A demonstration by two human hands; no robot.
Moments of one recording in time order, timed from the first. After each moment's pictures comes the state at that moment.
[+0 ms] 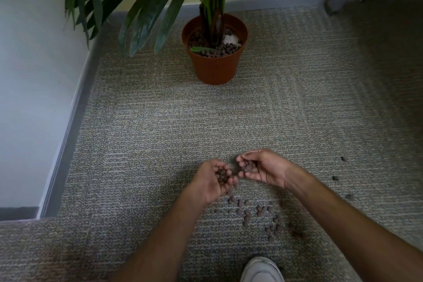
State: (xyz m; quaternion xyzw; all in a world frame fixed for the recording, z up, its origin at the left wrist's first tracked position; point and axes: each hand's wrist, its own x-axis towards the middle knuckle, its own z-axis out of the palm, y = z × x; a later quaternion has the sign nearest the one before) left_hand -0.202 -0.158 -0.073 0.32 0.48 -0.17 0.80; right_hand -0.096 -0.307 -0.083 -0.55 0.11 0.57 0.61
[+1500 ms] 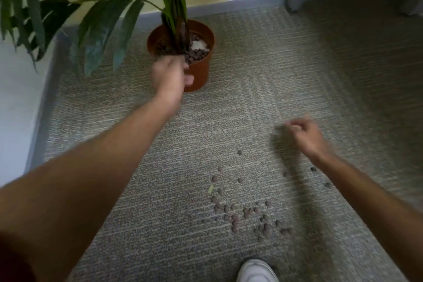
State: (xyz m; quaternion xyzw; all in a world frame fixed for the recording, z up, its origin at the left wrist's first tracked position) left_hand -0.032 -0.085 0.035 0.65 0.35 0.18 0.66; right_hand -0.027 -0.408 -0.066 -0.88 0.06 0.14 0.44
